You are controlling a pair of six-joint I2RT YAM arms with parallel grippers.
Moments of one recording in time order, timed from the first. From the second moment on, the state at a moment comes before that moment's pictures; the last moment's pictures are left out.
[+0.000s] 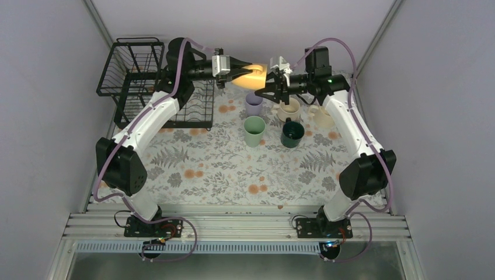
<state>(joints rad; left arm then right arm) -0.41 1.70 1.62 0.22 1.12 0.41 0.28 1.65 1.69 -0.68 -1.14 -0.63</state>
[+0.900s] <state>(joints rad) -0.39 1.58 1.60 -0.01 0.93 0.70 0.26 1.63 1.80 -0.99 -0.74 -0.68</state>
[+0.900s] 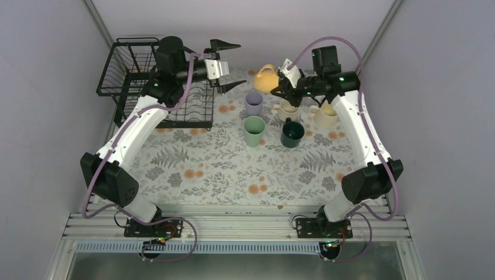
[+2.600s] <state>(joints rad) -0.17 1.52 1.19 -0.09 0.08 1.19 -0.09 1.64 1.20 -1.01 0.03 -0.76</state>
